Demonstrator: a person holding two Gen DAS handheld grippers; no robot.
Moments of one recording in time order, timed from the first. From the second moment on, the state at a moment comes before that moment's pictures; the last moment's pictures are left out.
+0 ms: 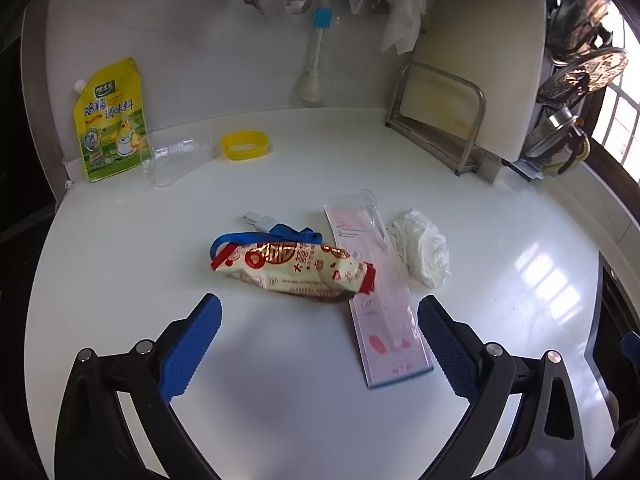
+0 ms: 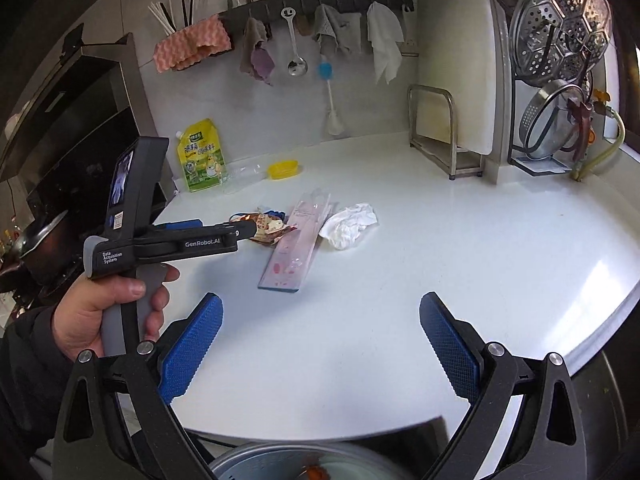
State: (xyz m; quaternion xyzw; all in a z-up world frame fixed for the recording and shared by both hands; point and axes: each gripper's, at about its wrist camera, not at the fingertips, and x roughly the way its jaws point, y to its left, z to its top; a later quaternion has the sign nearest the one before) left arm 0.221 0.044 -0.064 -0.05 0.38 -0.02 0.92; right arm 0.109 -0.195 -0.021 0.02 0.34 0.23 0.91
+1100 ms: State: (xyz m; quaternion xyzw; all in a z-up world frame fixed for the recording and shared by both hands) left arm 0.196 0.097 -0.067 -0.07 0.36 -0.04 0.93; right arm 0.289 -0.133 -0.091 0.01 0.43 0.21 0.88
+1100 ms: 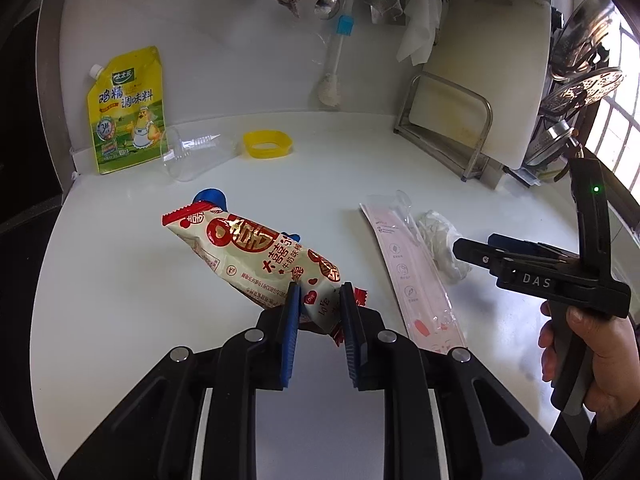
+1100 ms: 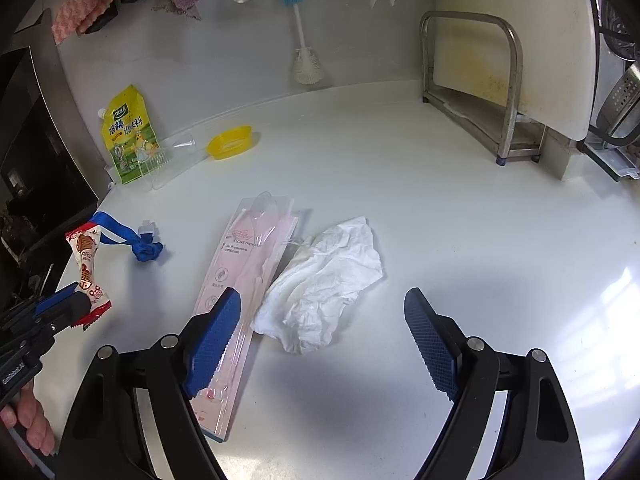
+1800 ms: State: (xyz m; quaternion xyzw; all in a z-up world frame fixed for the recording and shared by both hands) left arm 0.179 0.129 -0.074 -0.08 0.35 0.01 0.93; right arm 0.296 -0.127 -0.115 -0.01 0.45 0.21 0.87
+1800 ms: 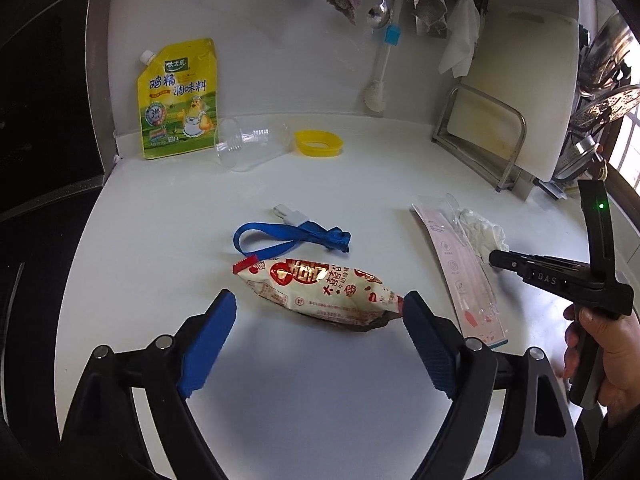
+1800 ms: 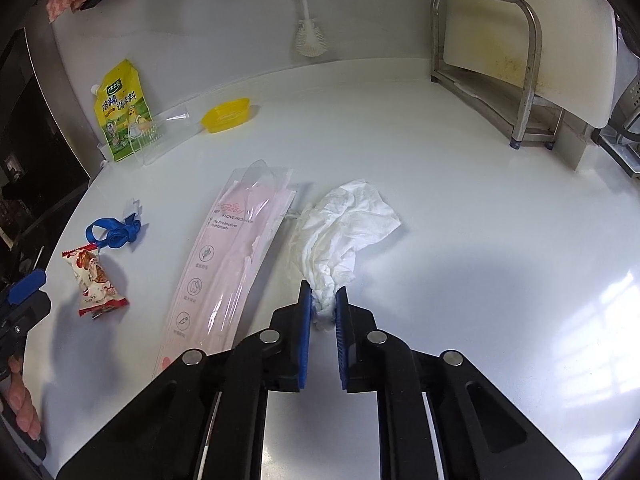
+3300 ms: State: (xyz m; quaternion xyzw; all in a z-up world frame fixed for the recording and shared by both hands) left arm 0.189 0.102 -0.068 -0.09 0.39 -0.01 0.92; right arm 0.219 -0.164 -0.078 0.04 0.40 0.25 0.88
